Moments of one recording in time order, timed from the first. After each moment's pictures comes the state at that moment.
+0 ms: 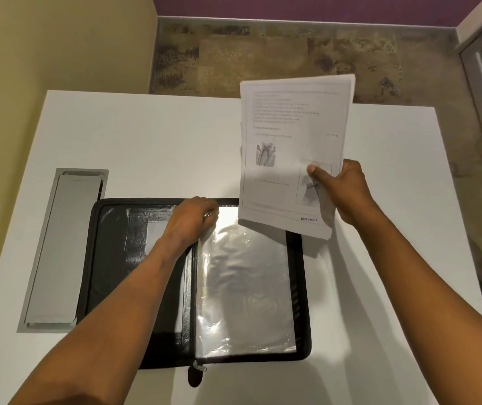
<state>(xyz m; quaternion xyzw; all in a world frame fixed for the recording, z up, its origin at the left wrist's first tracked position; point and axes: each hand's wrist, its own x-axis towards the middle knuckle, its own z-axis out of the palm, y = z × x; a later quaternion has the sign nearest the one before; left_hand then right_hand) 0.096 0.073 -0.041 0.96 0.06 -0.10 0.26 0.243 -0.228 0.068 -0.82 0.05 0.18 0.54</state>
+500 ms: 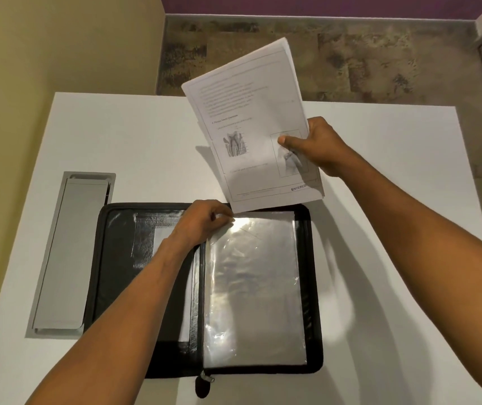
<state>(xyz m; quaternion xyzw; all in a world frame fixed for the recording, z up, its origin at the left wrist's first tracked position) 0.110 0.079 -0.037 0.89 0.09 -0.14 0.41 0.325 -0.148 0.063 -0.84 -0.11 0.27 0.46</state>
